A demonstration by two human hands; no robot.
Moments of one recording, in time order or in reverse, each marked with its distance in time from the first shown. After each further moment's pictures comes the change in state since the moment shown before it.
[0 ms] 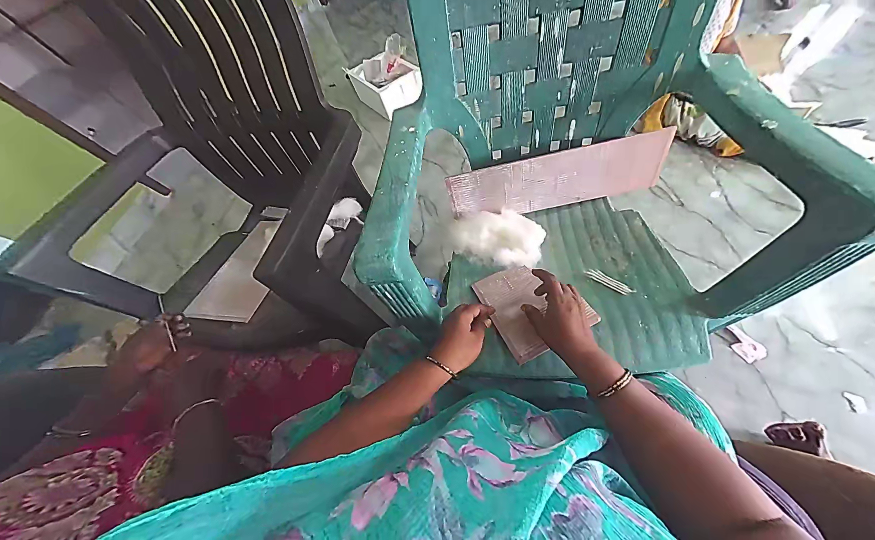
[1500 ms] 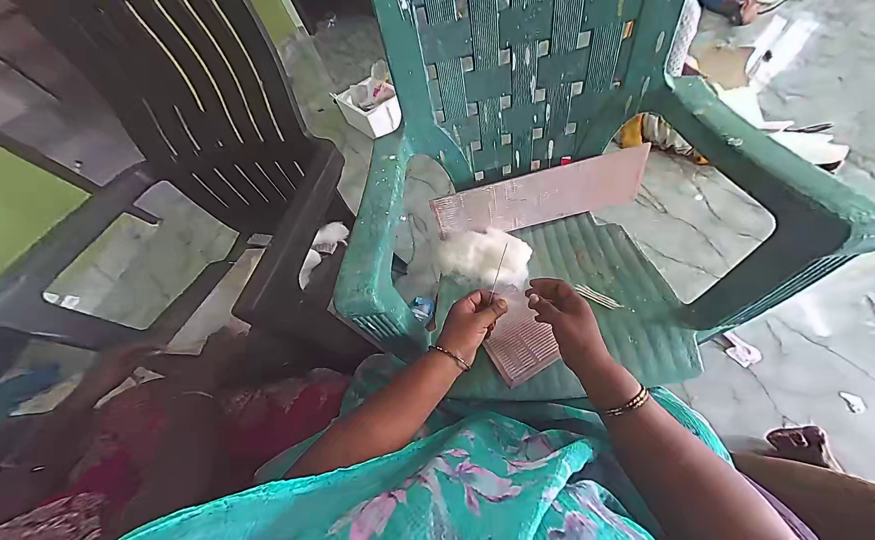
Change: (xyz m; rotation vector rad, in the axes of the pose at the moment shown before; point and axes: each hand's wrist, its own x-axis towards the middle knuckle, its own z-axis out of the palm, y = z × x) left_hand 0.039 0.044 0.008 -0.784 0.104 -0.062; right_hand 0.007 -0.003 -0.026 0.897 0.073 0.195
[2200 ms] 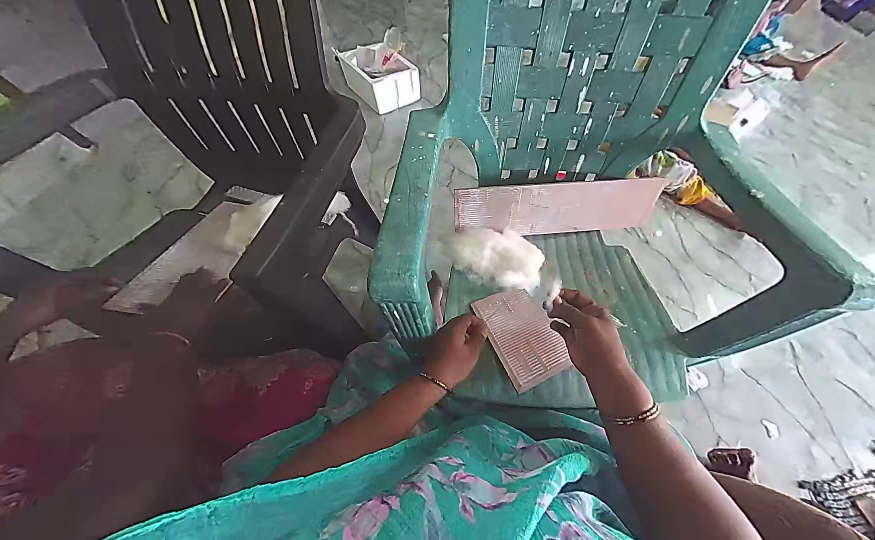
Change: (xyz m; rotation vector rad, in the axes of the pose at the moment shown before) left_hand -0.018 -0.029 -0.059 0.633 -0.087 0.090; right_hand 0.005 -0.021 0.016 0.160 0.157 0.145
